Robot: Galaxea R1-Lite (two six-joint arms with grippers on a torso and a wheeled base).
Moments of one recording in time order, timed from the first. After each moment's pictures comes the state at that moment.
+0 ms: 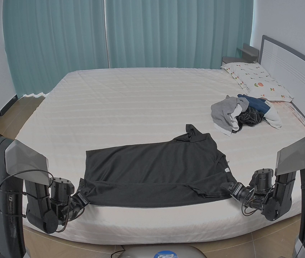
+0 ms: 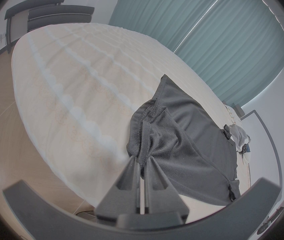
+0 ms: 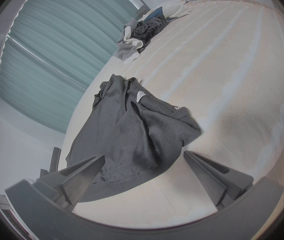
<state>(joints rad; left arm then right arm) -0.18 2.40 -0.32 -1.38 0.12 -0.84 0.17 2.44 -0.40 -1.42 0.09 0.83</state>
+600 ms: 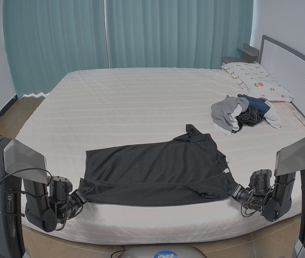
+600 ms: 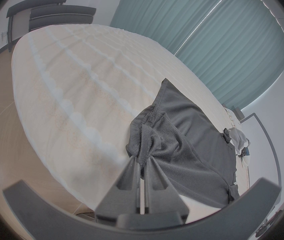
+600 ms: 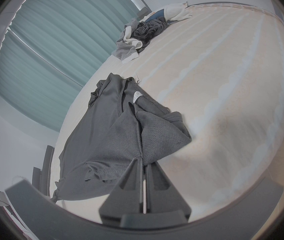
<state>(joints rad) -0.16 2.40 -0.33 -1.38 0.11 -0.84 0.20 2.43 -0.40 -1.38 0.02 0.81</state>
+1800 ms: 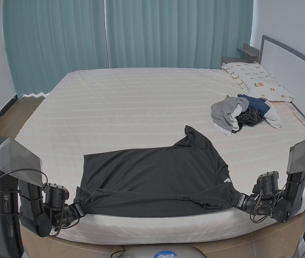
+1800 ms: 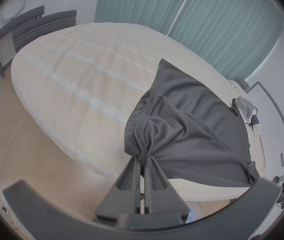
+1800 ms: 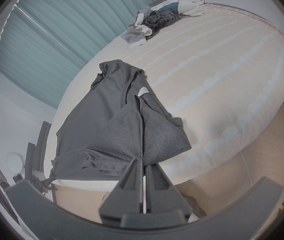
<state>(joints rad) -0.15 2.36 -0.21 -1.31 0.07 -0.64 0.20 2.27 -0.27 -1.21 0.09 0.65</state>
